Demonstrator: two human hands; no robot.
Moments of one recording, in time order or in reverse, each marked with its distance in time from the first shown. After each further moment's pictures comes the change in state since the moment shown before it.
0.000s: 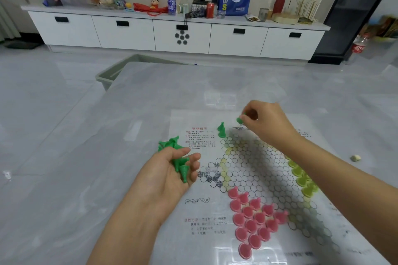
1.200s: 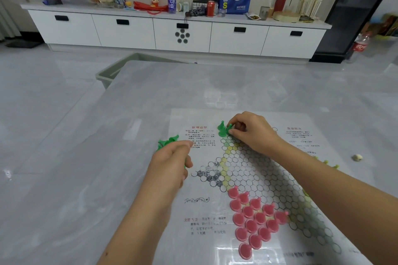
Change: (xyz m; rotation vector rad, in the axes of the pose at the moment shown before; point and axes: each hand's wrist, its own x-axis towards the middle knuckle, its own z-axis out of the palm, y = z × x) left_hand -0.001 -0.008 0.007 0.599 0.229 0.381; right_hand 0.005 0.017 0.035 0.012 -0.140 -0.086
